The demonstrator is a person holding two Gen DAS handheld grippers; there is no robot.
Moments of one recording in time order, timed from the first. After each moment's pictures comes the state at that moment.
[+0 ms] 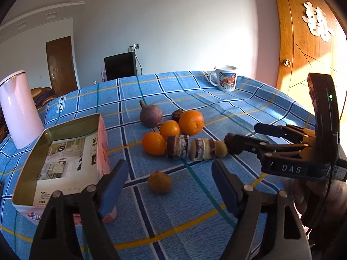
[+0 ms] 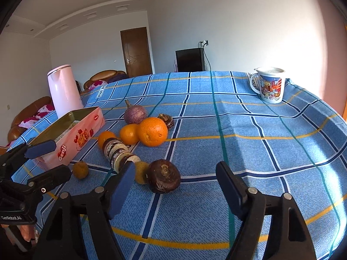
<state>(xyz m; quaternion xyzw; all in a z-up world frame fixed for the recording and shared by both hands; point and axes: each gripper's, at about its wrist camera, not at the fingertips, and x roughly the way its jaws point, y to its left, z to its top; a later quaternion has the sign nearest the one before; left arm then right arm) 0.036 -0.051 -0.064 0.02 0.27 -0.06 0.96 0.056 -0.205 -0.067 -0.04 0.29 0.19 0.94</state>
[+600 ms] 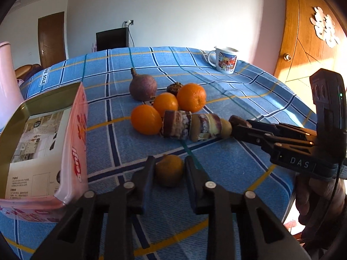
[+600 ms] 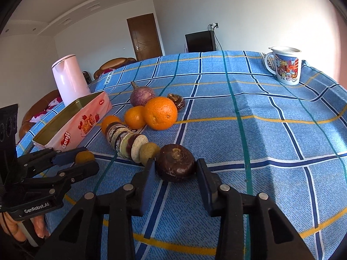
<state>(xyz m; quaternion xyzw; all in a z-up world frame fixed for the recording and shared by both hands) 0.067 -0.042 -0.093 -0.02 0.34 -0.10 0.93 0.070 -0.202 -0.085 -0.02 0.34 0.23 0.91</state>
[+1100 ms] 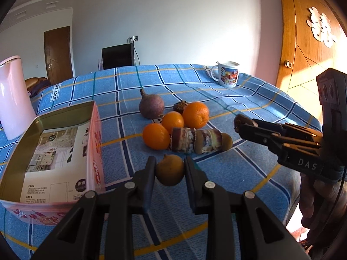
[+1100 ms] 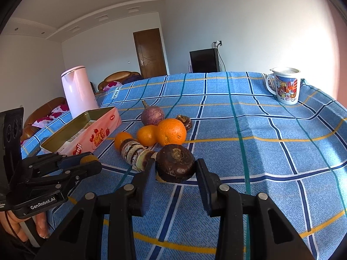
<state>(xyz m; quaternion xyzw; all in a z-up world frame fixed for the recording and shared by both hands) 0.050 -0.036 -0.076 0.00 0.29 -0.07 0.95 0.051 -0.196 -0.065 -0.03 0.28 0.25 0.93</state>
